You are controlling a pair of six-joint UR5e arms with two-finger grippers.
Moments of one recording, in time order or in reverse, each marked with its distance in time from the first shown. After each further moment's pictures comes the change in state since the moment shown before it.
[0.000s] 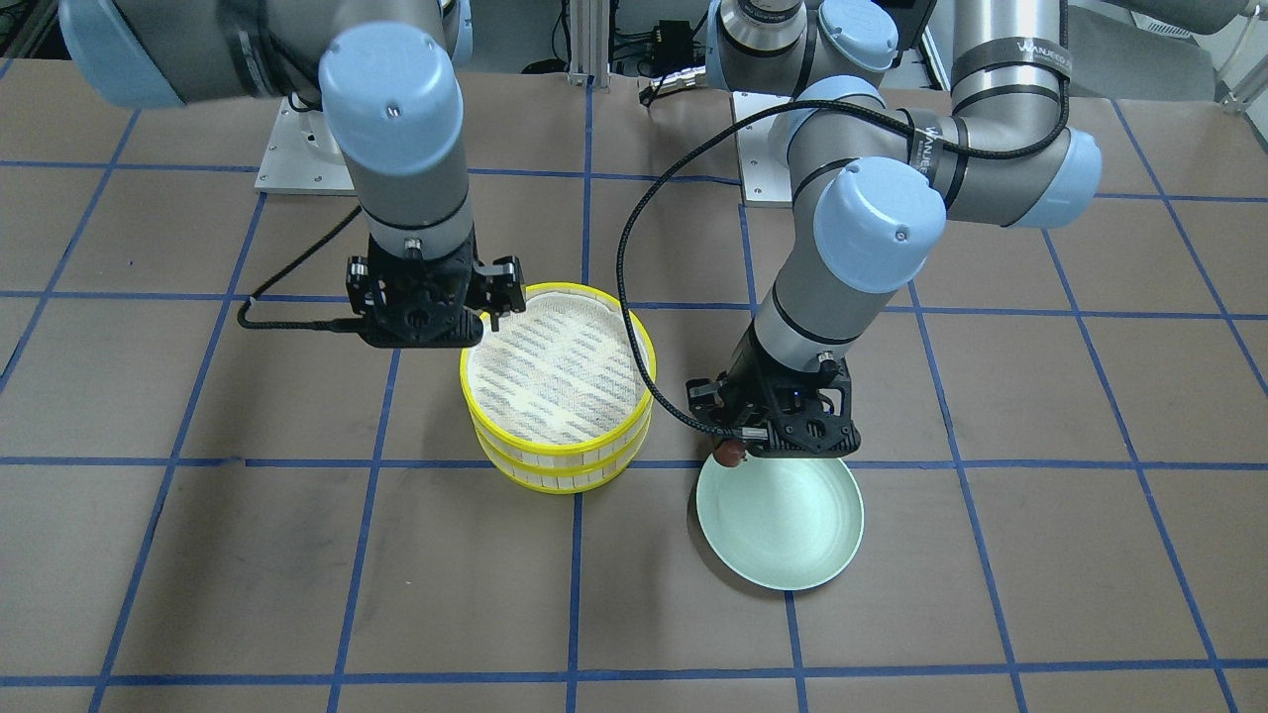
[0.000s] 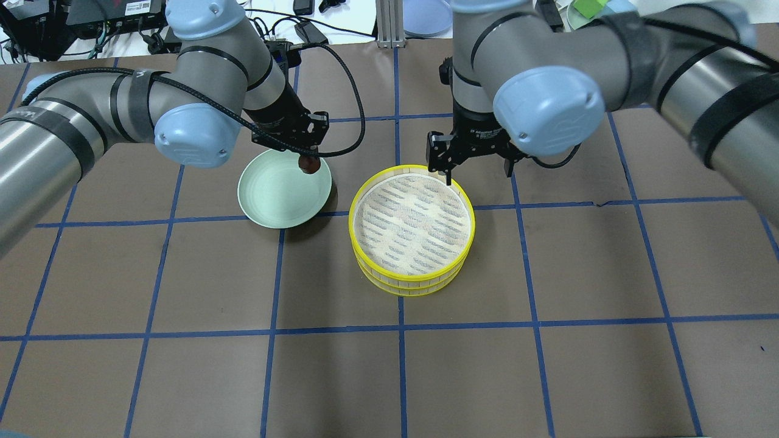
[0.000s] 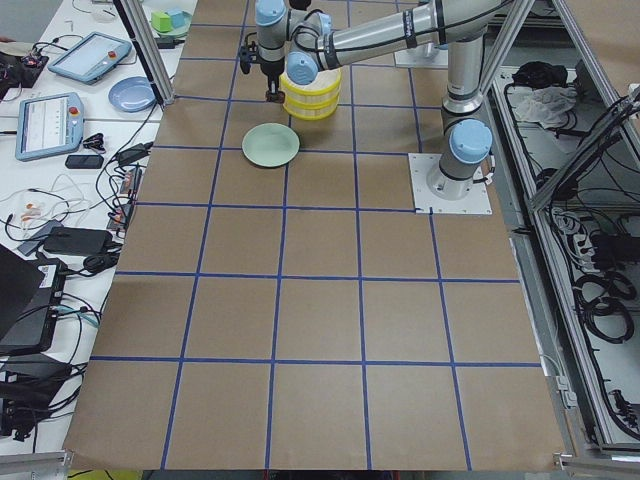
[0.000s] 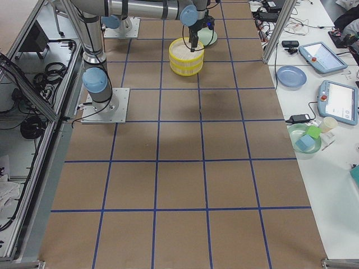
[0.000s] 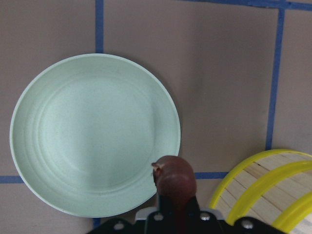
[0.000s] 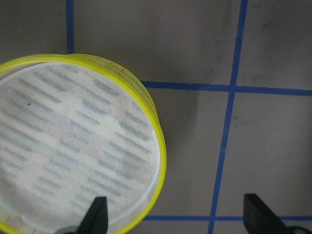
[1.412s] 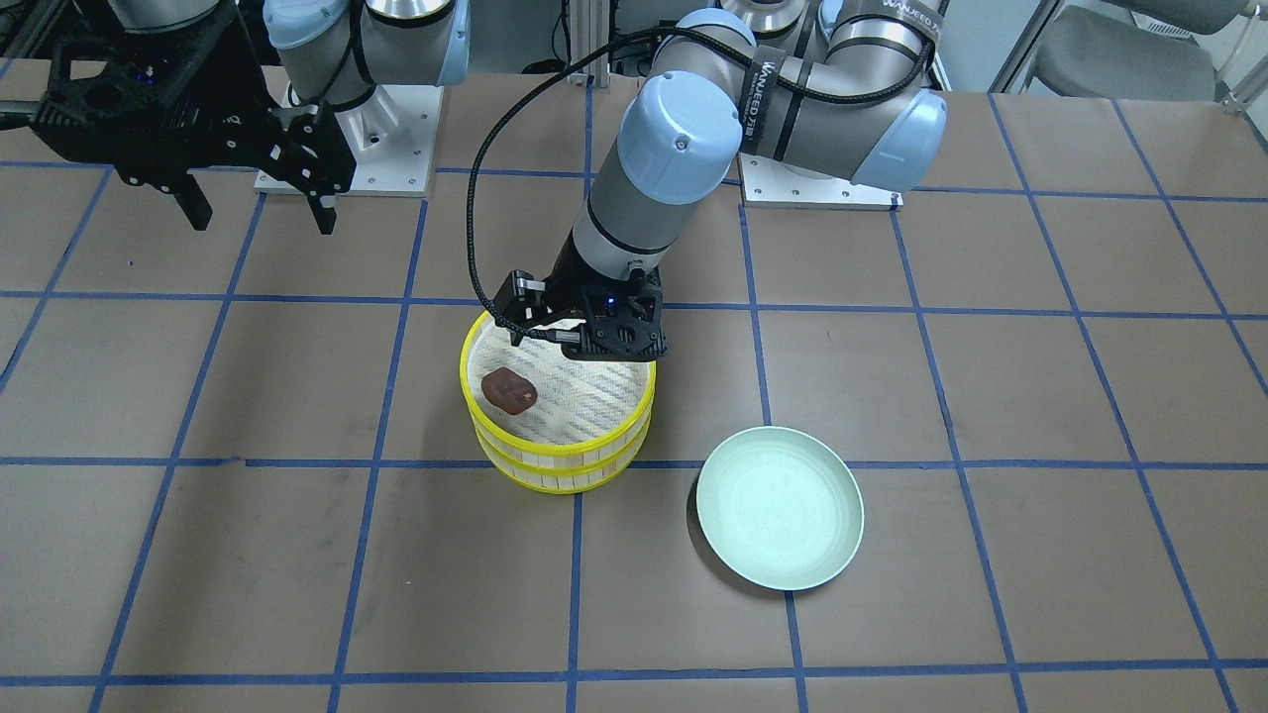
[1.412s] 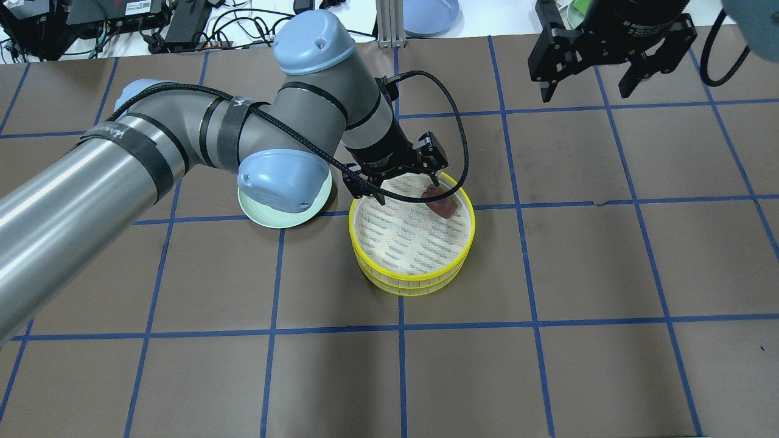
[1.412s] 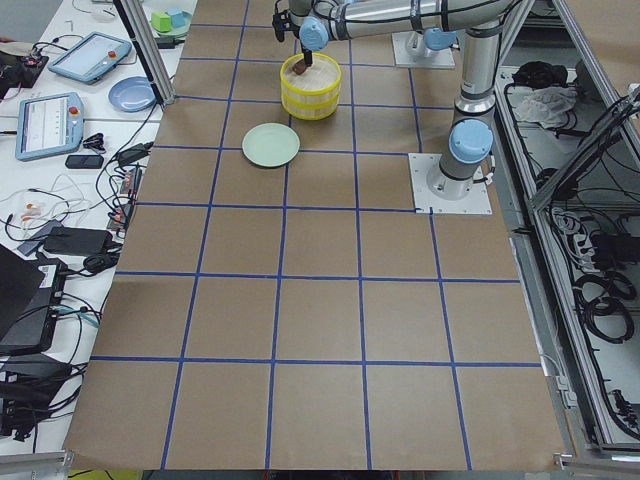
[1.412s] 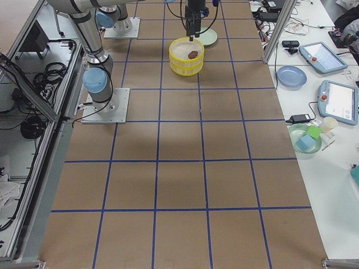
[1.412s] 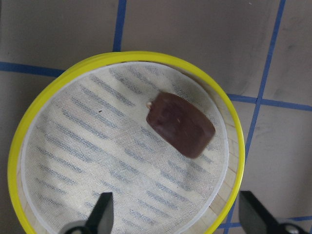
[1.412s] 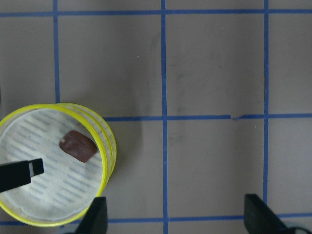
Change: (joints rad) left arm -0.214 0.022 -0.009 -0.037 -0.137 -0.268; right arm -0.211 -0.161 -0.102 0.044 0.023 -0.142
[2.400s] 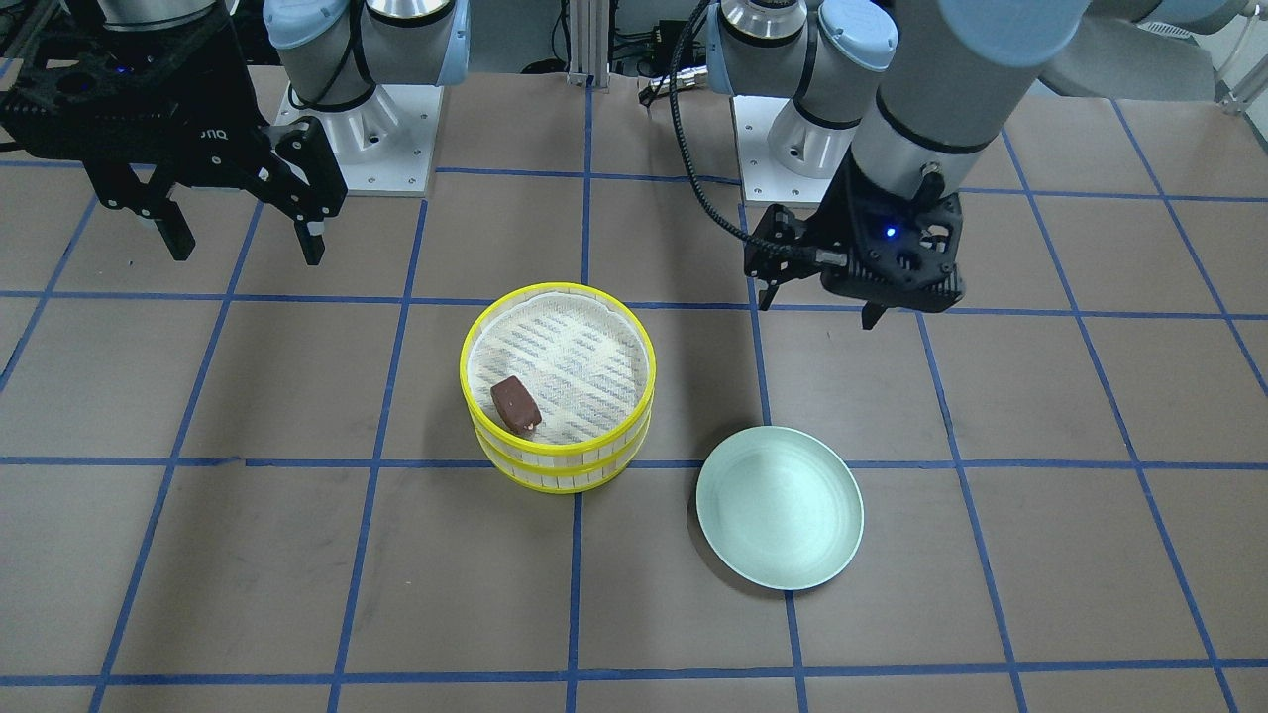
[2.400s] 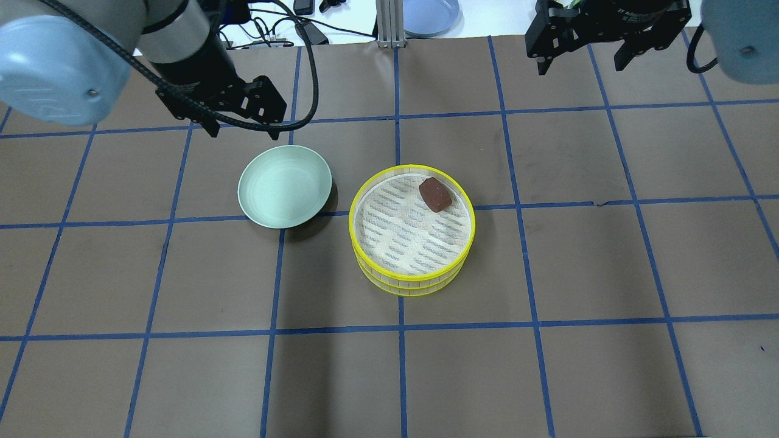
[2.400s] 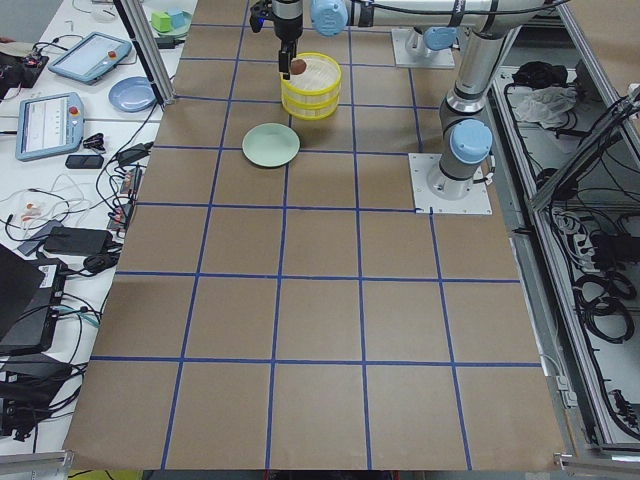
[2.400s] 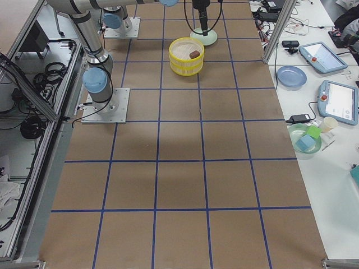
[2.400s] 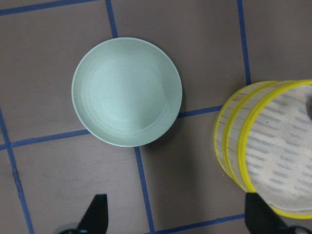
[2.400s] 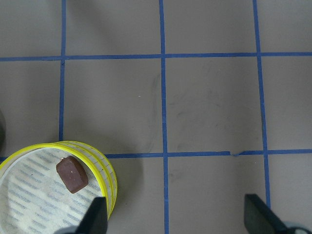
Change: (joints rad) left arm 0.305 0.203 0.134 -0.364 0.236 0.593; right arm 0.002 -0.005 0.036 -0.143 -0.004 0.003
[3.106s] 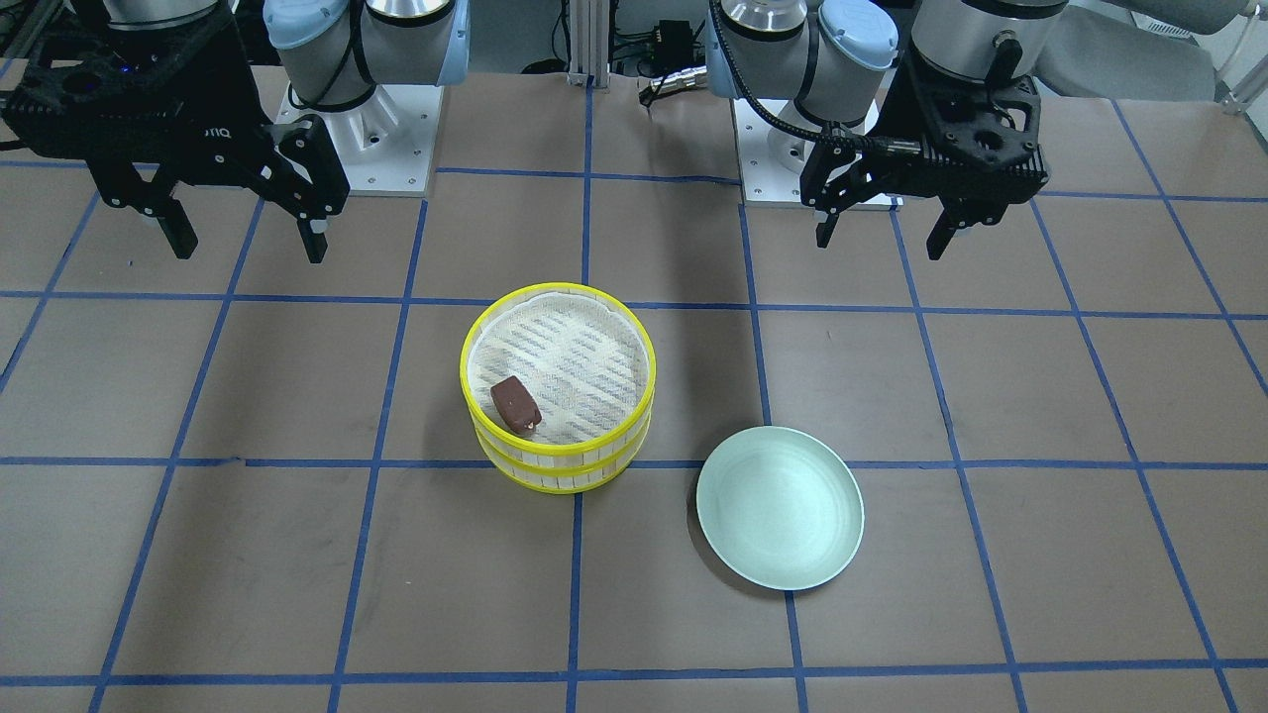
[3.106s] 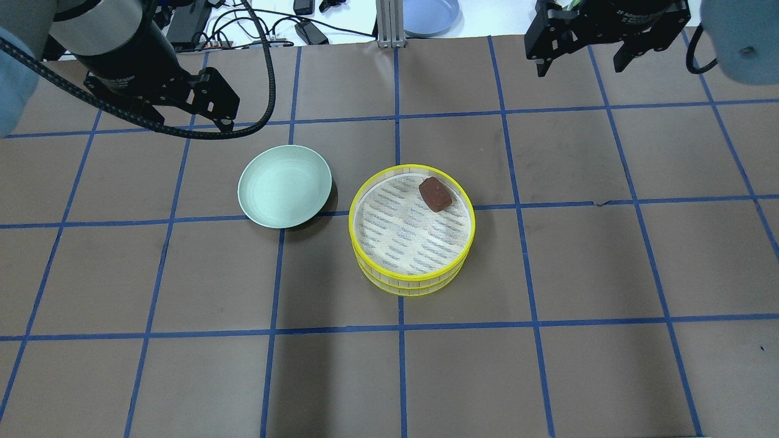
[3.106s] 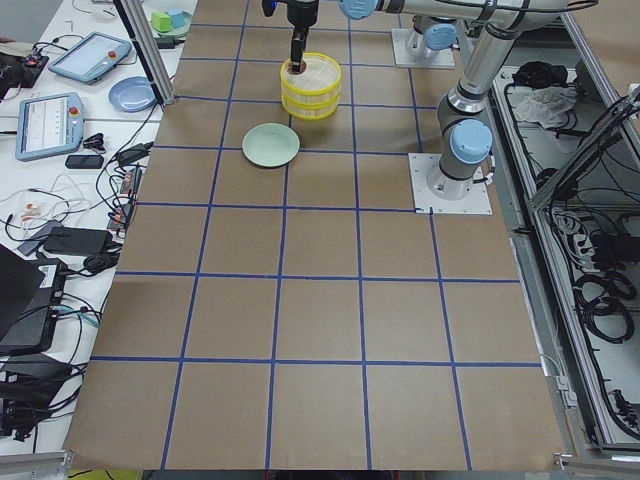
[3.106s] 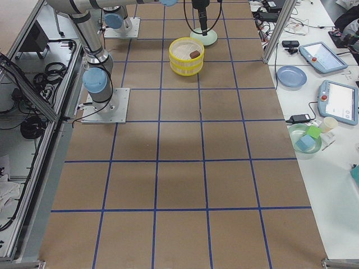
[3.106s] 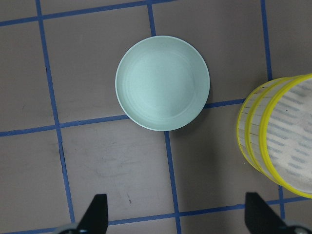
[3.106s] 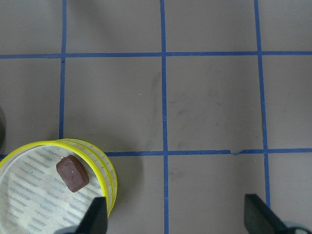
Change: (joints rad) left arm 0.022 0.094 -0.009 -0.030 0.065 0.004; right arm 0.002 -0.001 0.000 0.005 -0.001 -0.003
